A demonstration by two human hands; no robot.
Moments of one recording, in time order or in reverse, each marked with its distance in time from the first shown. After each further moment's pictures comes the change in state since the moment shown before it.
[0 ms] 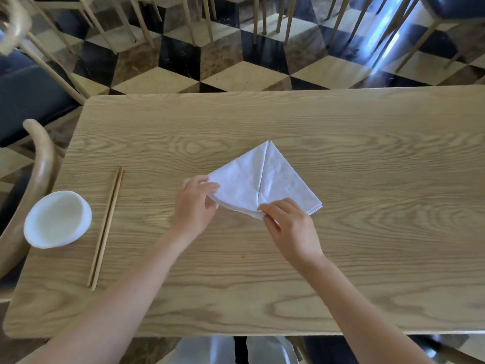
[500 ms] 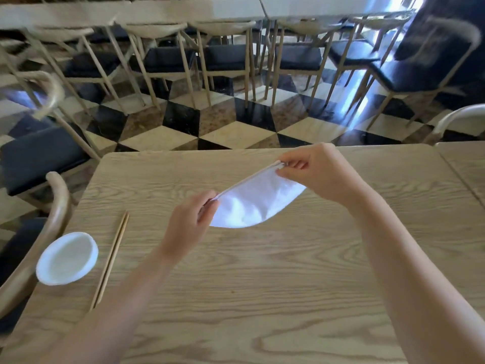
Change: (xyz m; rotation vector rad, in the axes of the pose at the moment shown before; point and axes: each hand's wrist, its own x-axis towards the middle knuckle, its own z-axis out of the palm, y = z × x) left_hand -0.002 0.067 -0.082 -0.274 0.238 0.322; right_hand 0.112 -0.055 -0.181 0.015 -0.134 0.082
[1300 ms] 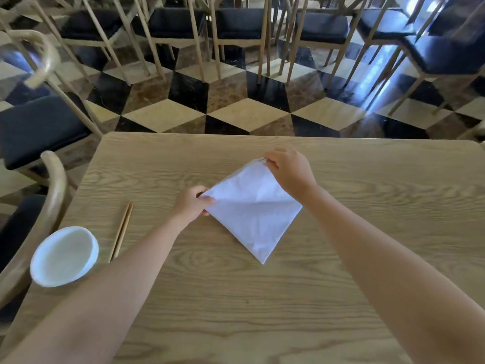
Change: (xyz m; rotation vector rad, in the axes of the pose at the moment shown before) left_hand 0.052 -0.130 0.039 -0.265 -0.252 -0.711; right_hand 0.111 0.076 0.147 -0.213 0.068 -0.101
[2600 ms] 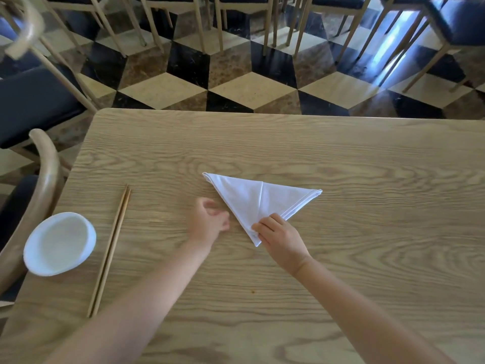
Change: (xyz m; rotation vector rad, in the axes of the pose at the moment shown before) left_hand -0.050 -0.018 0.054 -0.492 0.223 -0.292; right_hand -0.144 -0.001 0.104 0.032 -0.073 -0.211
